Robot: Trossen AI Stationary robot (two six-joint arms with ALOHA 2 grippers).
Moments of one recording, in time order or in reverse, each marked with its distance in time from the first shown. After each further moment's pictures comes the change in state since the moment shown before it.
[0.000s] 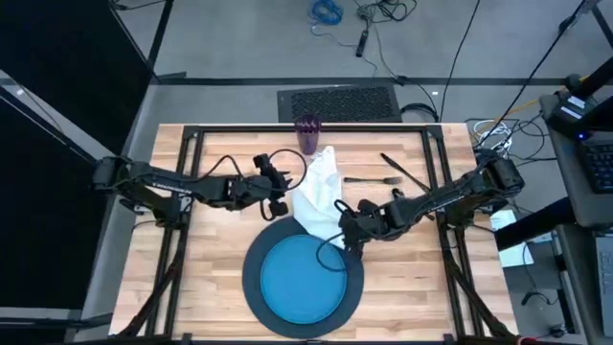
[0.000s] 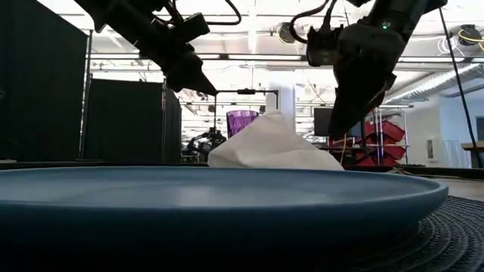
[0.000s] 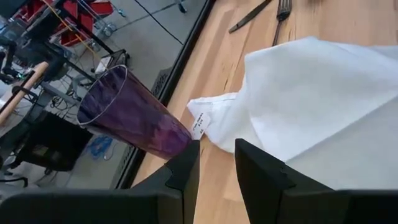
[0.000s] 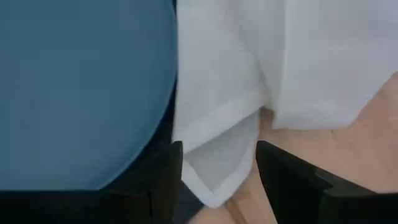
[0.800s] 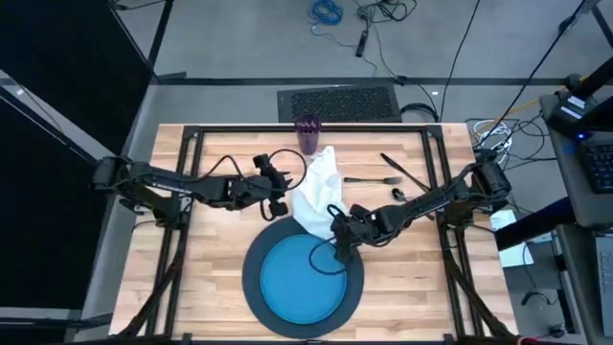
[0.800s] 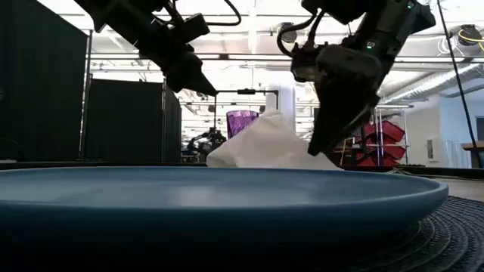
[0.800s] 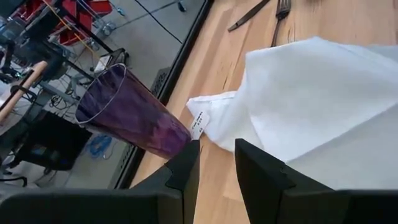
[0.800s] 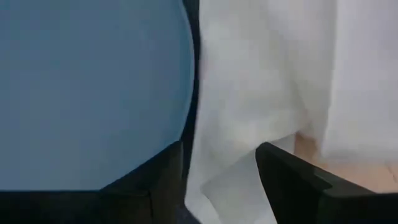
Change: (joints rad) left arm 0.000 0.000 0.000 -0.008 0.002 0.000; right arm -0.014 0.119 0.000 0.150 0.006 -0.010
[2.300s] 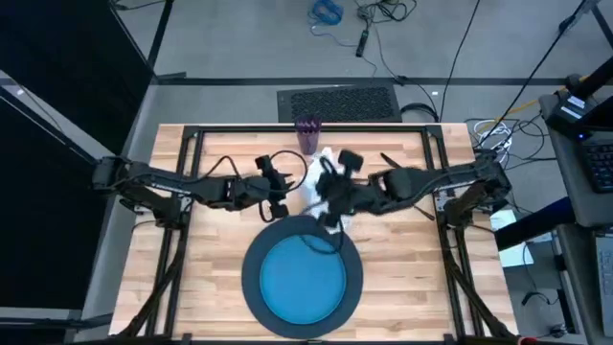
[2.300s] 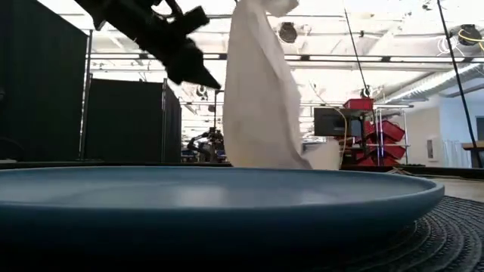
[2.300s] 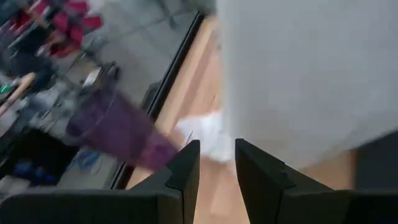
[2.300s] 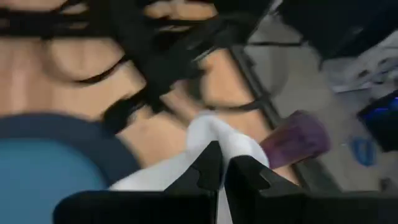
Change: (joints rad) left arm -0.050 -0.029 0.000 0.094 0.067 0.030; right arm -0.080 -0.009 0.865 -0.567 0.437 -0.476
